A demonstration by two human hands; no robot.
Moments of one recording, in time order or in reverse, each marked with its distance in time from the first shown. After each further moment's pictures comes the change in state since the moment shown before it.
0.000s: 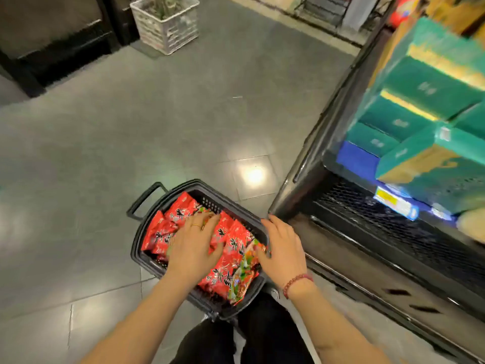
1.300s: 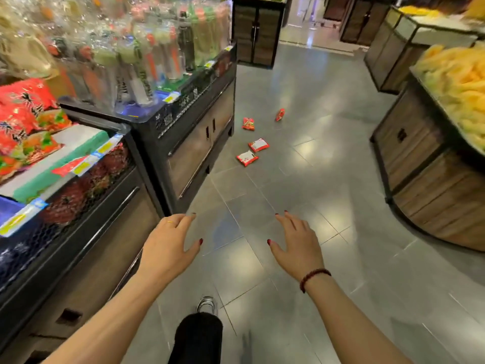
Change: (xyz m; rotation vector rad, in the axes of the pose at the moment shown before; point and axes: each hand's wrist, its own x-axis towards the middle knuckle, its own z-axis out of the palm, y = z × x) left_hand -0.316 0.804 0.288 0.040 -0.493 1.606; right_hand -0.783 0.423 -0.126 0.168 0.729 1.648
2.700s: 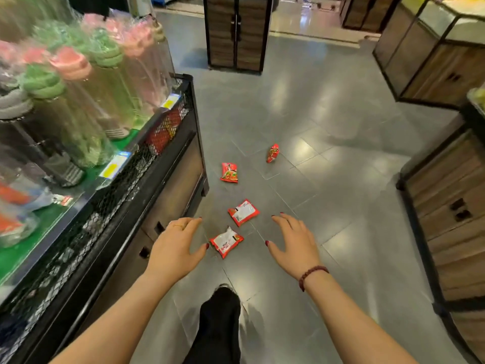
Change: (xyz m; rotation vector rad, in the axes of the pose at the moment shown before) left_hand 0.884 0.019 0.175 -0.036 -0.136 0.075; right_hand 0.863 0.194 -0.064 0.001 -0.050 0.015
